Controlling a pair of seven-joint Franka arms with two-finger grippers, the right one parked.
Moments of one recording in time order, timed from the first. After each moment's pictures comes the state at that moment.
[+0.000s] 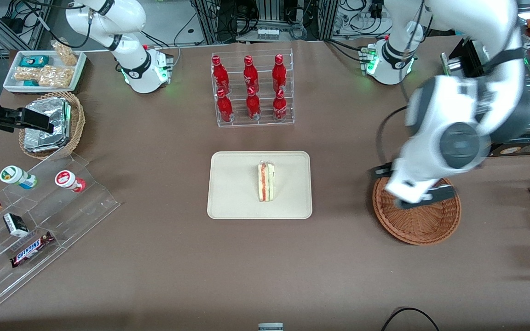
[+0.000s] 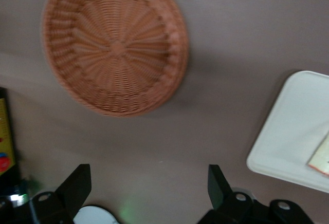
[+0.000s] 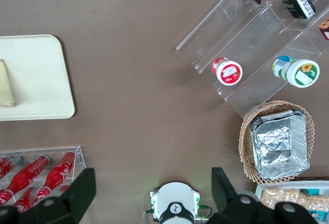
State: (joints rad) arm -0.58 0.37 0.42 -1.41 -0.10 1.46 -0.41
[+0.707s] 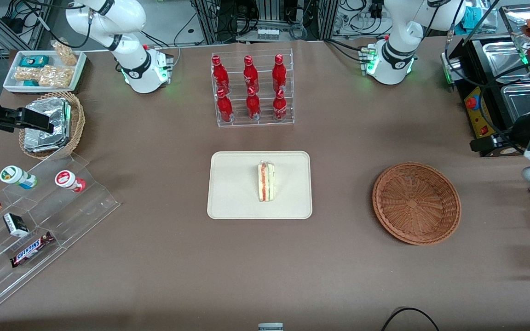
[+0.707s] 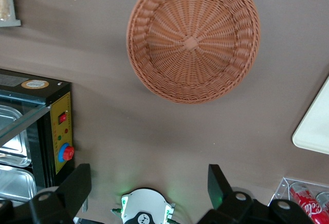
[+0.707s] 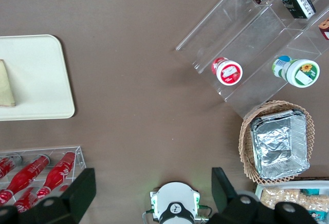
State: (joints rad) arm -0.60 0.26 0.70 -1.41 -0.10 1.33 -0.10
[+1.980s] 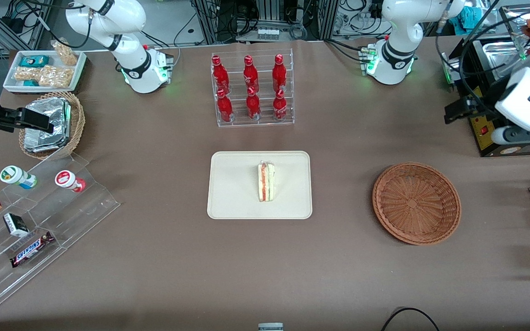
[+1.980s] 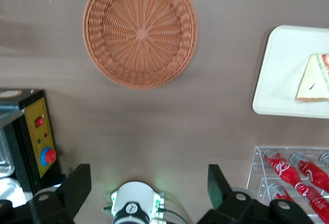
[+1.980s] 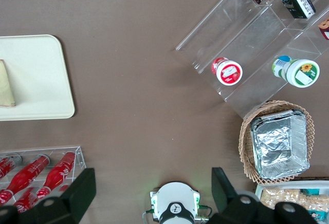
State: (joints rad) arm 0.05 0.06 -0.18 -1.43 -0.02 1.27 -0.20
